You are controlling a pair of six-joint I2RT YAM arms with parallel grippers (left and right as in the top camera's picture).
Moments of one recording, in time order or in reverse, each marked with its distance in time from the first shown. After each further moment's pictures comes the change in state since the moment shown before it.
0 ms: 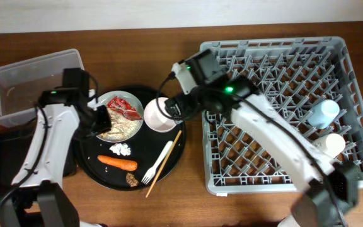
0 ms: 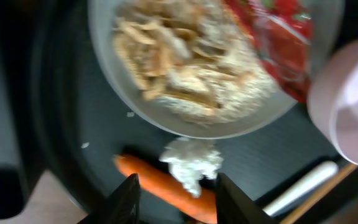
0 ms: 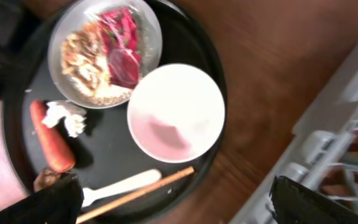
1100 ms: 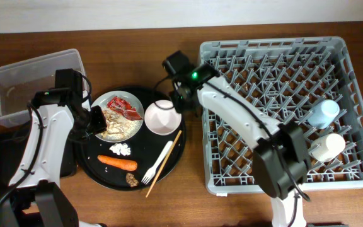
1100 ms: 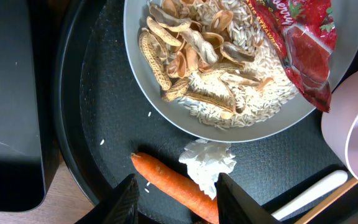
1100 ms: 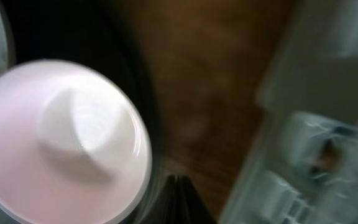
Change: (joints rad) left arm 0.039 0.000 0.000 -0.006 -0.011 -0.003; right arm 0.022 0.332 0.272 -0.208 0.299 0.176
